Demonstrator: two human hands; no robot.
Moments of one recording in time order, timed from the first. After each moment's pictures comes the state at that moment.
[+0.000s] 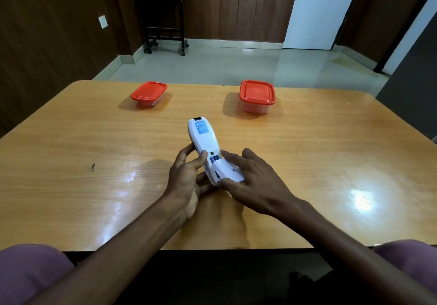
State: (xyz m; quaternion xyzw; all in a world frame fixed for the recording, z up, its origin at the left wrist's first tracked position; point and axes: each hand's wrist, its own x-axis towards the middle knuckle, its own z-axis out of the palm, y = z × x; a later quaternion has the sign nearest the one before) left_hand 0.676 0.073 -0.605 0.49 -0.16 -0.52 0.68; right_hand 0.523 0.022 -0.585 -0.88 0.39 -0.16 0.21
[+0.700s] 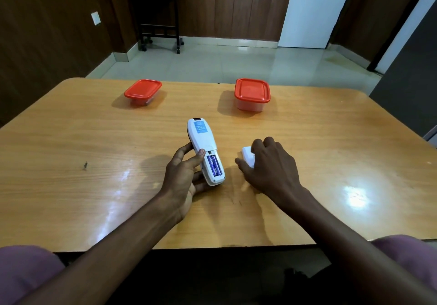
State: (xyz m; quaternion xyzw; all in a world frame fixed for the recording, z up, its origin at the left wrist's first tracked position) left_hand 0.676 0.073 -0.606 0.51 -0.16 -0.52 0.67; right_hand 0.511 -0.013 -0.597 -0.84 0.51 -0.16 -0.01
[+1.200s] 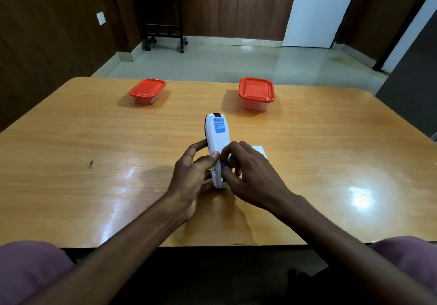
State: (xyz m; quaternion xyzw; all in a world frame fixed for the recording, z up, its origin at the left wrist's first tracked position) left_hand 0.671 0.078 -0.605 0.54 -0.26 -0.49 0.63; right_hand 0.531 0.017 -0.595 -0.89 0.32 -0.28 0.19
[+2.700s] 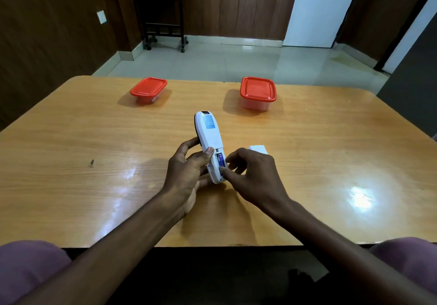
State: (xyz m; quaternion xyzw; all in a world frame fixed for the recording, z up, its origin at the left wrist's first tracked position) left_hand 0.677 0.077 -0.602 0.53 -0.22 -0.48 0.67; right_hand 0.535 0.021 -0.601 -0.82 0.40 -0.33 0.24
